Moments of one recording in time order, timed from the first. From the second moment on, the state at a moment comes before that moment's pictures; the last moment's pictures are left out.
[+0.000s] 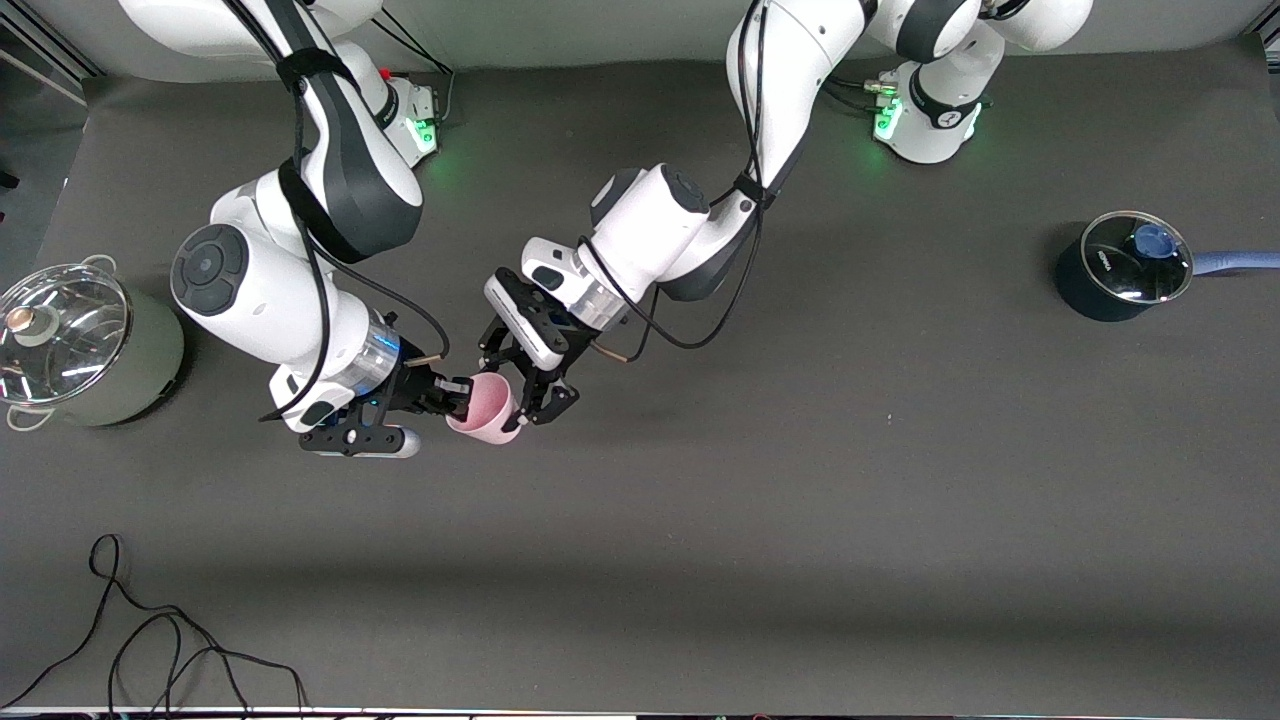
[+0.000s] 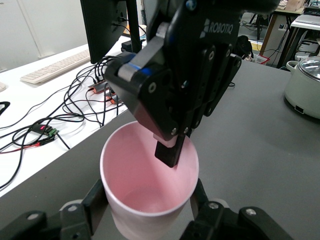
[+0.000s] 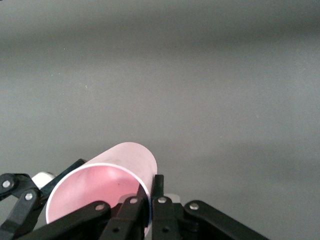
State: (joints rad) left arm -0.95 0.85 0.07 -1.21 -0.72 3.05 0.67; right arm 0.42 0.34 -0.07 -1.60 0.23 2.06 0.37
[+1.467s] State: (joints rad) left arm -0.66 0.66 0.10 -1.27 -0.64 2.54 0.80; right arm 0.41 0.31 -0.37 -1.57 0.23 1.86 -0.09
